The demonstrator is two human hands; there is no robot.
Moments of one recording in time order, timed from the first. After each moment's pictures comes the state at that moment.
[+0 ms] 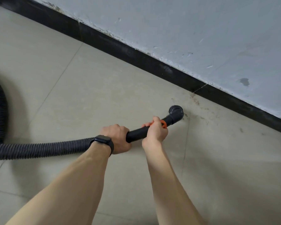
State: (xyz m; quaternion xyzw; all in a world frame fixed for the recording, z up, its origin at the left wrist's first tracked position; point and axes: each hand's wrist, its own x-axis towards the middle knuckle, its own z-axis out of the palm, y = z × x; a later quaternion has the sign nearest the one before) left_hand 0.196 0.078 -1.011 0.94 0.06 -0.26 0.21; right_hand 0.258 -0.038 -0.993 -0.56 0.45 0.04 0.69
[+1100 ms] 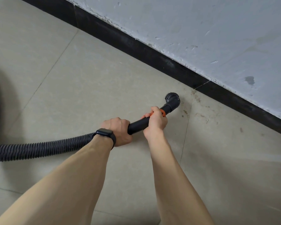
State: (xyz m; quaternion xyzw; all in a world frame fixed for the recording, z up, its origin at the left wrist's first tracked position) left_hand 0.216 0.063 -1.027 0.94 0.09 -0.25 0.22; right_hand 0.292 -0.046 -1.003 -0.58 0.42 0.11 0.69
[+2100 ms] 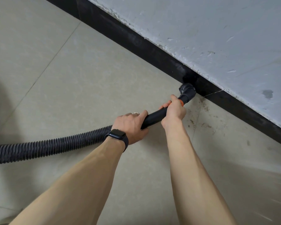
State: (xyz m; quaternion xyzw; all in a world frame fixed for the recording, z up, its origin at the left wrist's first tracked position) left_hand 0.266 0.050 -1.040 0.96 0.07 -0.08 0.28; right_hand 0.382 -0.052 -1.012 -0.65 0.40 0.08 0.64
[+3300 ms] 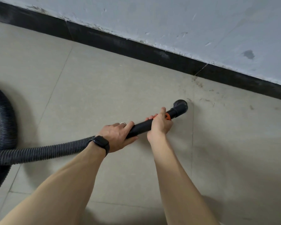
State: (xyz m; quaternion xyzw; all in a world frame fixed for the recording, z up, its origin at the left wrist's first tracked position) left_hand 0.171 0.089 -1.030 0.97 -0.10 -0.12 0.16; right_hand 0.251 -0.049 -1.004 -0.53 0.46 0.02 0.71
